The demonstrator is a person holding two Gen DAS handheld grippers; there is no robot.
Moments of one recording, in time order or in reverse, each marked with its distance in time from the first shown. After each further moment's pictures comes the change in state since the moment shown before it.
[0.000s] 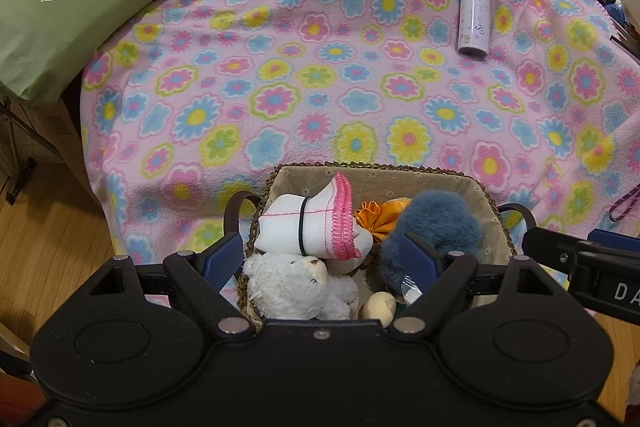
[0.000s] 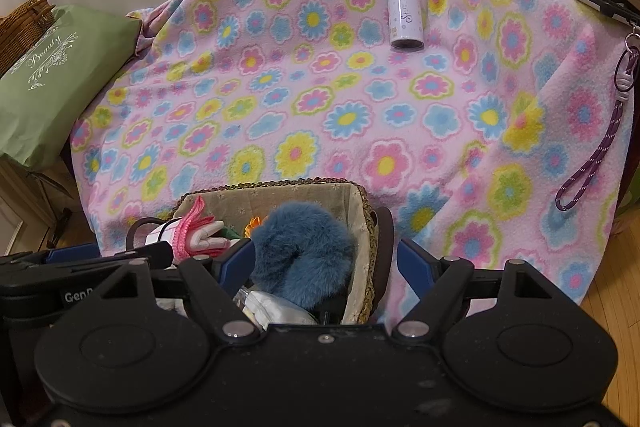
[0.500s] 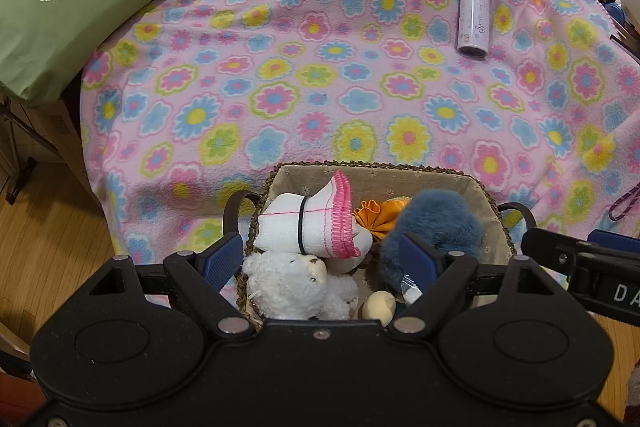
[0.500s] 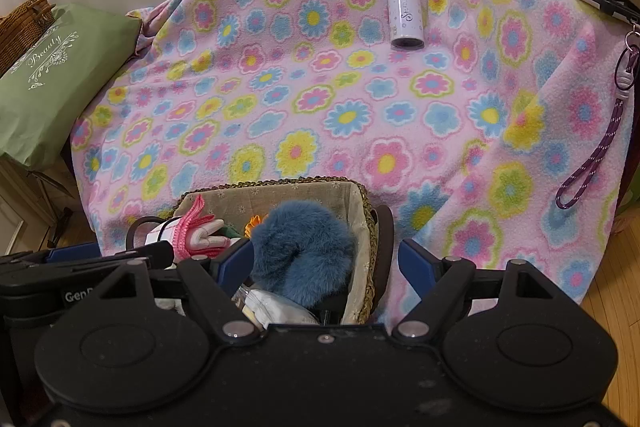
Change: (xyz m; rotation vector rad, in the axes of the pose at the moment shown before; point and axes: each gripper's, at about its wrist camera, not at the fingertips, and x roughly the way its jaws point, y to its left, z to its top) left arm 0.000 -0.001 0.000 -0.002 0.002 0.001; right arm 0.000 0.000 0.000 0.000 0.000 0.000
